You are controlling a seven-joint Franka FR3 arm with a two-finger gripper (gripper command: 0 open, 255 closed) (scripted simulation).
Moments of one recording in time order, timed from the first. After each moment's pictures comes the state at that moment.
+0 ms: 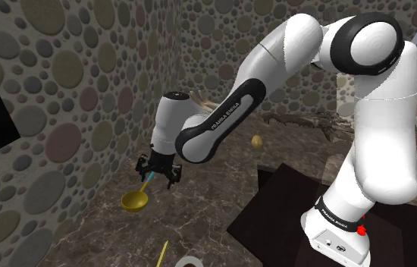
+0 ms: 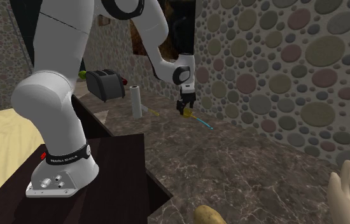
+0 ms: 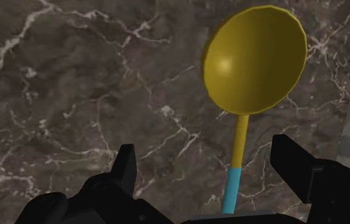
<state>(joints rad) 0.21 0.46 0.35 -2.10 -0.12 2.68 1.56</state>
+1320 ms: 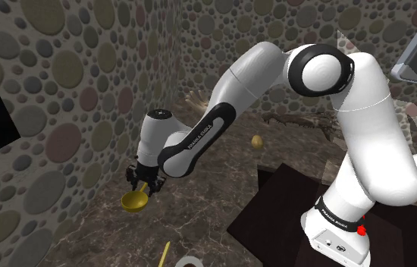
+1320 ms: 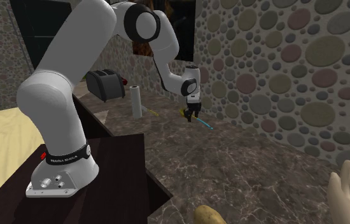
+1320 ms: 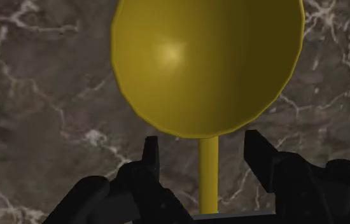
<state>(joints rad) 0.32 0.71 0.24 -1.87 -0.17 2.73 1.69</state>
